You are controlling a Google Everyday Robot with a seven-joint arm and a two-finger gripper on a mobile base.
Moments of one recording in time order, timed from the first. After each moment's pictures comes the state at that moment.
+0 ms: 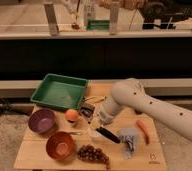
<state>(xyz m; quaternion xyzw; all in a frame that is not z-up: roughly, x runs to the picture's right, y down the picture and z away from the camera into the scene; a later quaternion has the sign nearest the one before) 0.014 0.166 0.674 0.07 -0.41 -0.81 0.41</state>
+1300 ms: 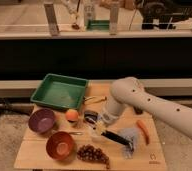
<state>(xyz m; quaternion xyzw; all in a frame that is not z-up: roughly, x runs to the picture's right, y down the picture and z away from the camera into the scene) 0.032 0.183 0.675 0.01 -0.46 -0.81 0.36</state>
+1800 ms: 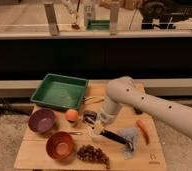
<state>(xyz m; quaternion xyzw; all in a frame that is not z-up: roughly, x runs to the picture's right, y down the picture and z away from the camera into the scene) 0.026 0.184 0.692 -0.01 -0.45 -0.81 0.36</state>
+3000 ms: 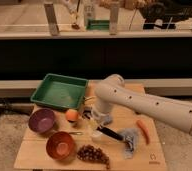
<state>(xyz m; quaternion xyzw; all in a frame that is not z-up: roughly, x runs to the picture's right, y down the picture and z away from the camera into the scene) 0.012 0.173 0.716 -0.06 -0.39 -0.83 0.40</state>
